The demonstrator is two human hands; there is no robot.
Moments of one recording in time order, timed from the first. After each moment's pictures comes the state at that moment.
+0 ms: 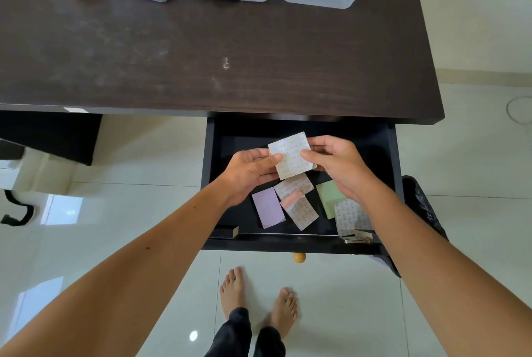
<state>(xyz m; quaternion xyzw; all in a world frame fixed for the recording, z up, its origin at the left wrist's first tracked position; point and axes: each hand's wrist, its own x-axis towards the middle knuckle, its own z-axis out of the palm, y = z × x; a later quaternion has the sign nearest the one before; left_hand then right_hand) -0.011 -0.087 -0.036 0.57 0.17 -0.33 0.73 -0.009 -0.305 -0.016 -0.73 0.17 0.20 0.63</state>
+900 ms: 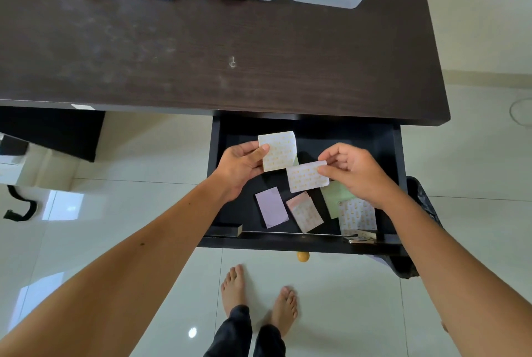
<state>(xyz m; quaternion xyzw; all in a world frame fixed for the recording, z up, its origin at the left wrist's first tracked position) -0.005 -0.073 -0.034 0.59 0.22 -0.27 0.73 -0.027 -0.338 -0.009 -0.81 0.06 0.23 0.53</state>
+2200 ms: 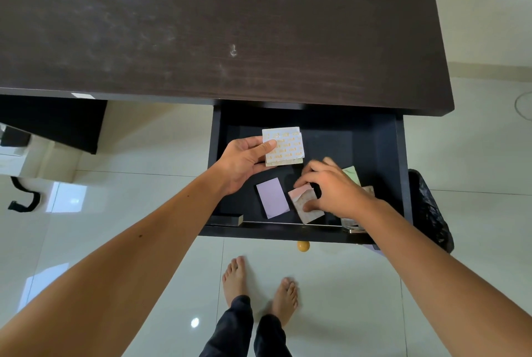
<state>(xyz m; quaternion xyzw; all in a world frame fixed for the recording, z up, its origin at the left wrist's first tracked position) -0.010 -0.074 -0.030 0.58 0.22 -0.31 0.72 -0.053 -0.306 -0.036 -0.92 -0.15 0.29 0.23</state>
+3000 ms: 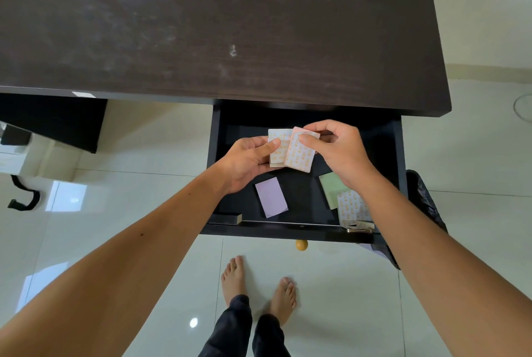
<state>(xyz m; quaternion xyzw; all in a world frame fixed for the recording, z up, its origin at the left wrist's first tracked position) -0.011 -0.079 -0.020 0.55 0.19 -0.35 0.73 -0.008 -0.295 -0.010 -0.80 0.13 0.13 0.58</state>
